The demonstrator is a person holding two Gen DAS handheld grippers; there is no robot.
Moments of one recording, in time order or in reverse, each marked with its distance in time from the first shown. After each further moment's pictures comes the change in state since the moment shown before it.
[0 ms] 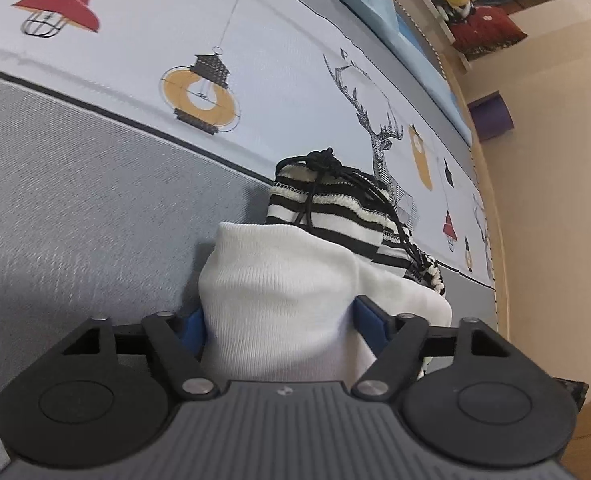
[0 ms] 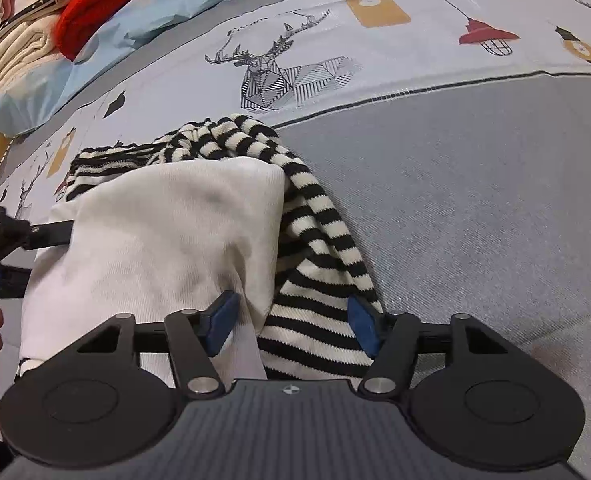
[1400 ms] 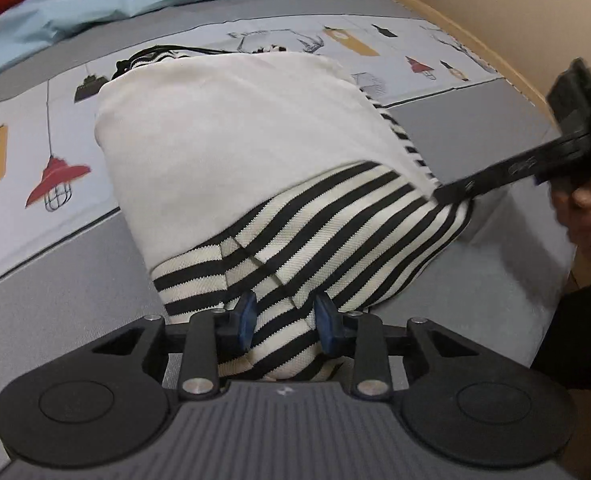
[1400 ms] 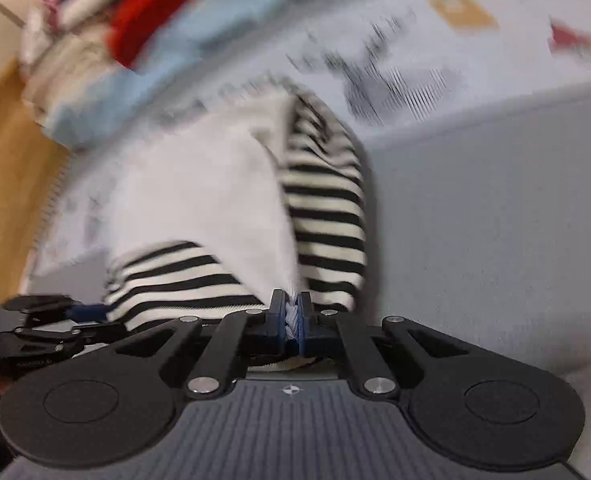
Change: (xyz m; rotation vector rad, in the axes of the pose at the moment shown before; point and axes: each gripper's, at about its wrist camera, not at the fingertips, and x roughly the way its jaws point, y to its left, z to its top) left arm -0.064 -0.026 -0.056 0.781 0.079 0.240; right arm 0.014 0.046 0.023 0.043 0.065 0.186
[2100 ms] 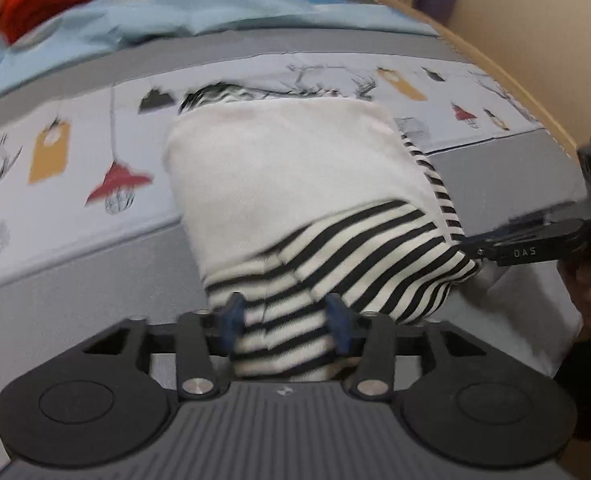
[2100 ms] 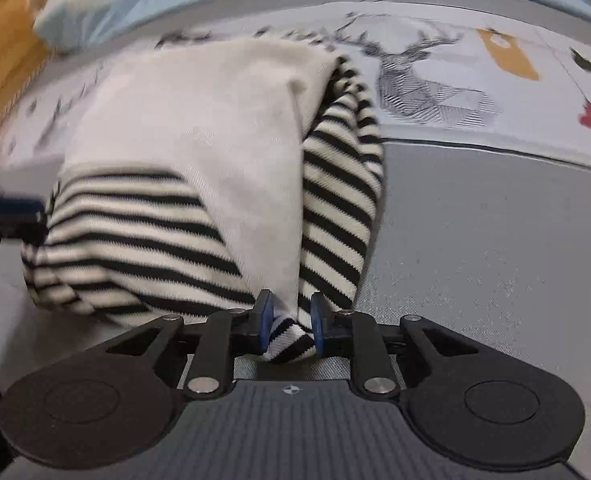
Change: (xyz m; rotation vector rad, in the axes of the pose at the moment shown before) left arm -0.032 0.008 -0.013 -0.151 -0.043 0.129; right arm 0.025 0.044 -0.006 -0.274 0.012 -0.202
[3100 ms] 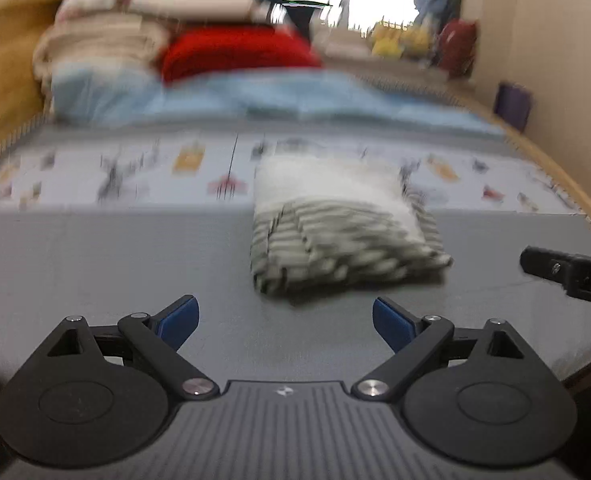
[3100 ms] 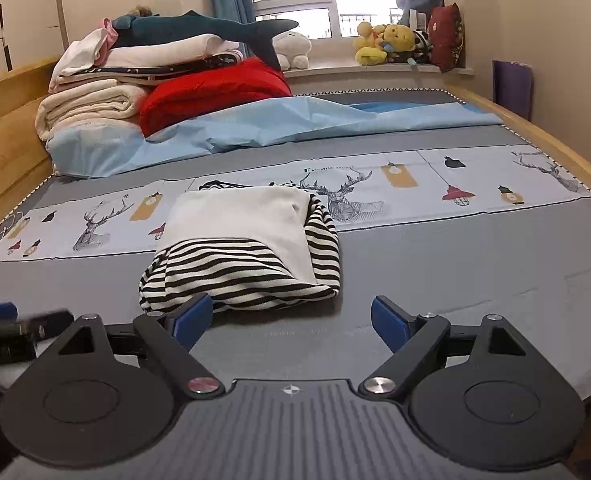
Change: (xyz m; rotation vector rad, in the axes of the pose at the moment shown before) left arm -0.156 -0.132 -0.140 -0.265 -0.310 0.293; right arm -0.200 0.101 -0.165 0.051 -0.501 -0.173
